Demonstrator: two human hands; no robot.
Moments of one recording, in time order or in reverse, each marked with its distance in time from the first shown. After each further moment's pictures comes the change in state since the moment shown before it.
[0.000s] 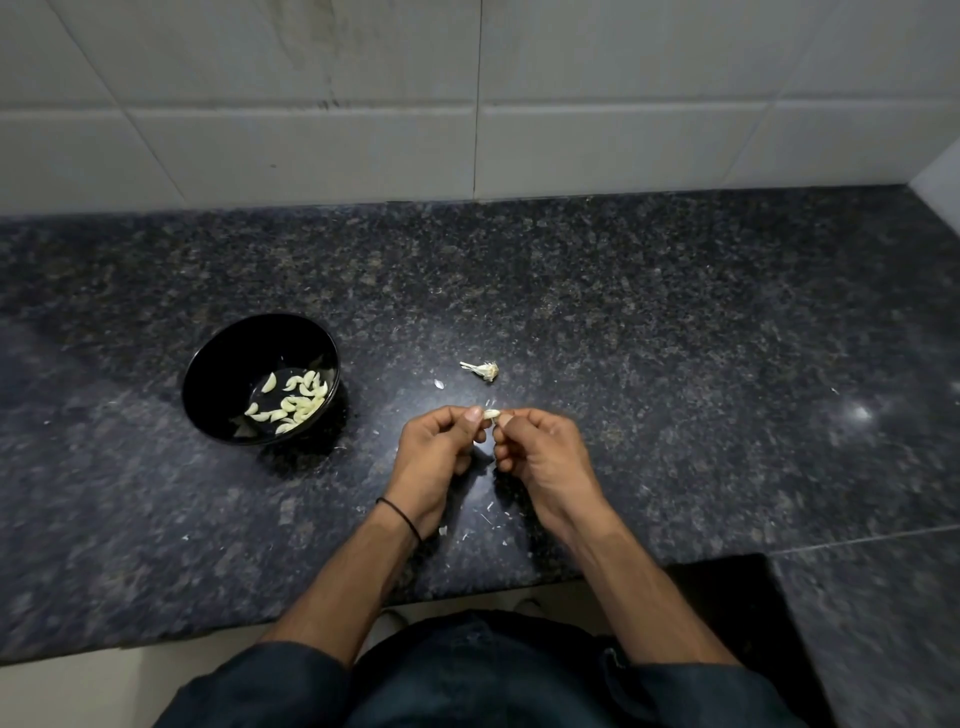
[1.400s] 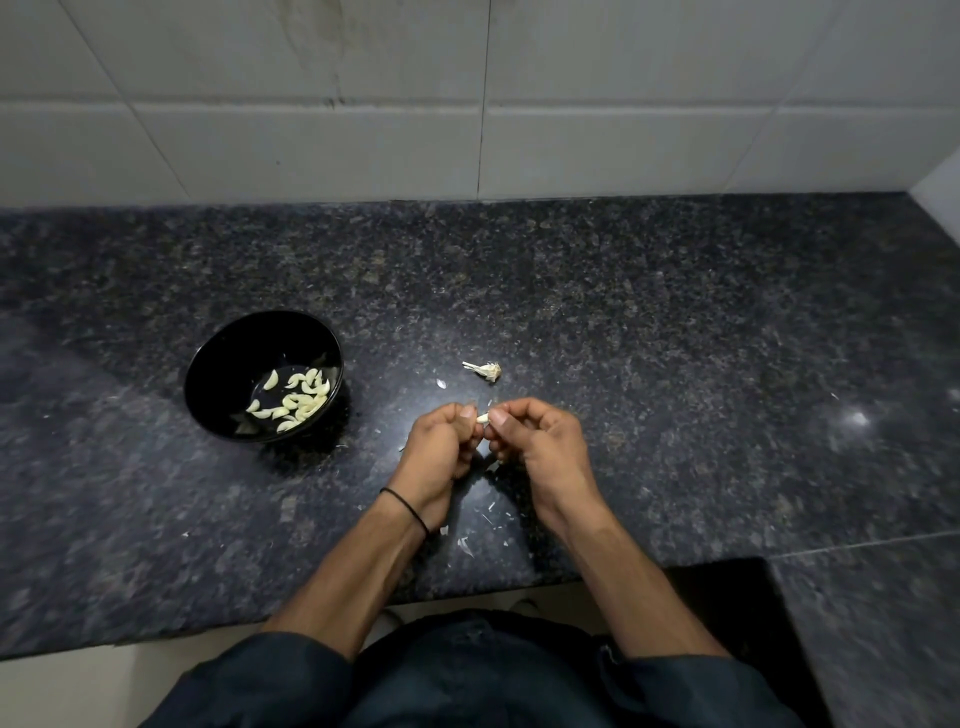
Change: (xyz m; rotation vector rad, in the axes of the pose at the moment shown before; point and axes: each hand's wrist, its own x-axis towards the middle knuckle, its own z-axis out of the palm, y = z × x) left_hand 0.007 0.003 0.002 0.089 0.015 -0.081; right_hand 0.002 -0.001 0.001 -0.073 -0.003 -0.072
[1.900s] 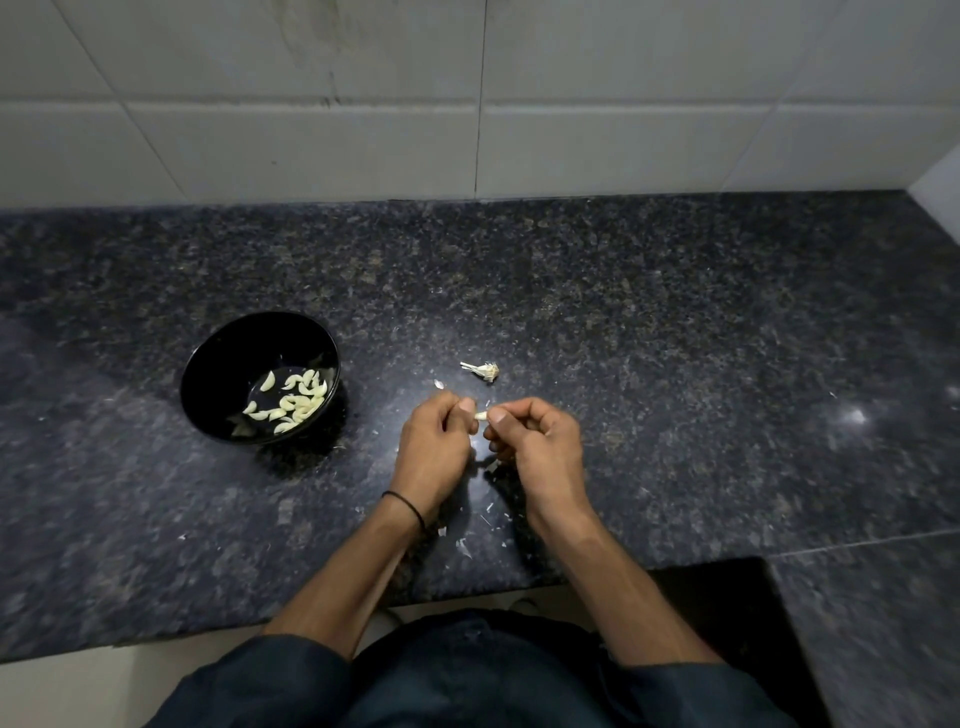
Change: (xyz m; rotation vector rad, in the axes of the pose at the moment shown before) left_hand 0.005 0.000 -0.004 0.470 0.181 0.299; right_hand -0.003 0.004 0.007 -0.140 0.156 -0.060
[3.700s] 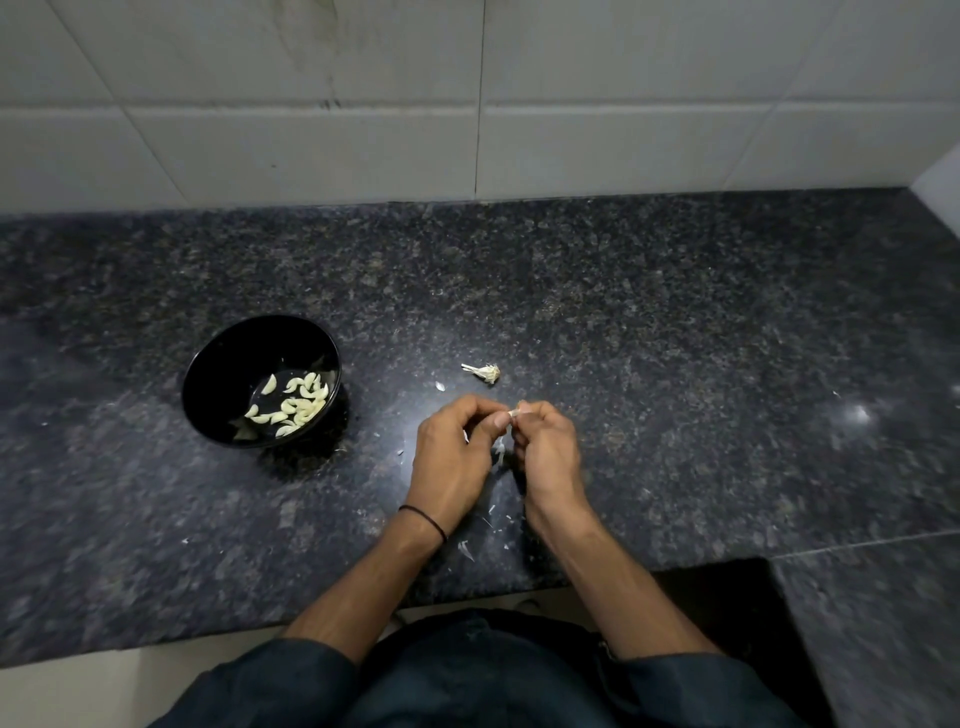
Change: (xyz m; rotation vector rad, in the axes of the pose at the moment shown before) left_hand -0.011 0.005 0.010 -0.030 -0.048 0.193; right_hand 0.012 0.008 0.006 0.144 0.071 0.065
